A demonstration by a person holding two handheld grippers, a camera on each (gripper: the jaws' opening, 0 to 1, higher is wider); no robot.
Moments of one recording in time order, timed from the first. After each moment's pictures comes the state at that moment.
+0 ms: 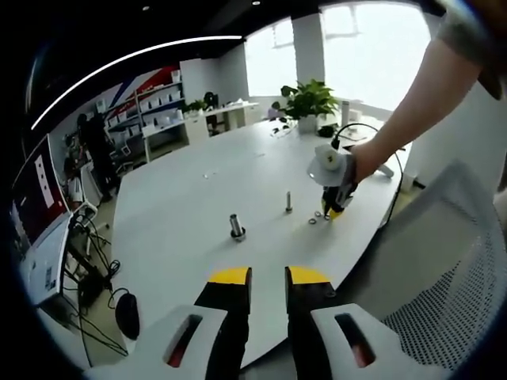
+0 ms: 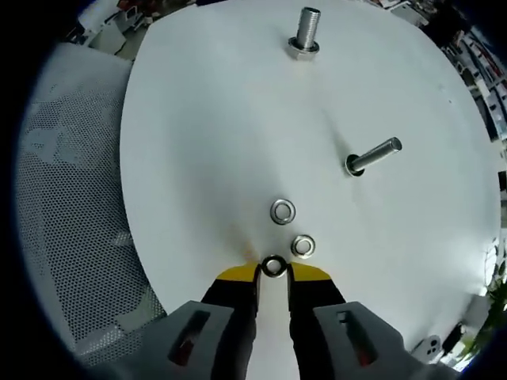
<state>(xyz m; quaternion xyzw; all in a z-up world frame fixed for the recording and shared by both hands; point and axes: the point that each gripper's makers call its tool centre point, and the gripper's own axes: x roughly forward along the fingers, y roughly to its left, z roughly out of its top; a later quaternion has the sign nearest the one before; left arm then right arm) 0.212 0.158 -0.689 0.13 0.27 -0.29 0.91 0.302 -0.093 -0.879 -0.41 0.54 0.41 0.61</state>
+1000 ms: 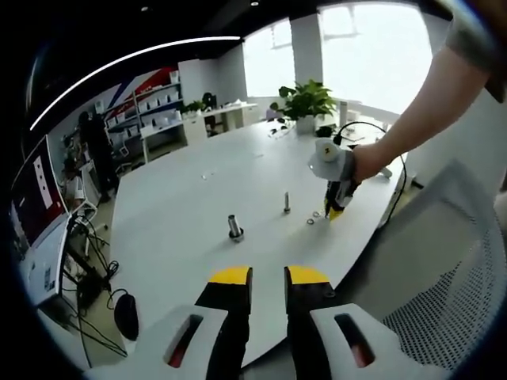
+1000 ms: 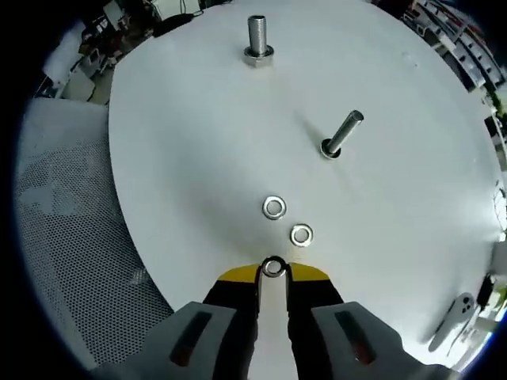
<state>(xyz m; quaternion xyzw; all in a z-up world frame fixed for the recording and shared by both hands) 0.211 0.156 -0.690 0.13 0.27 -0.30 0.90 0.302 -0.097 -0.867 -0.31 0.56 0.36 0.68</state>
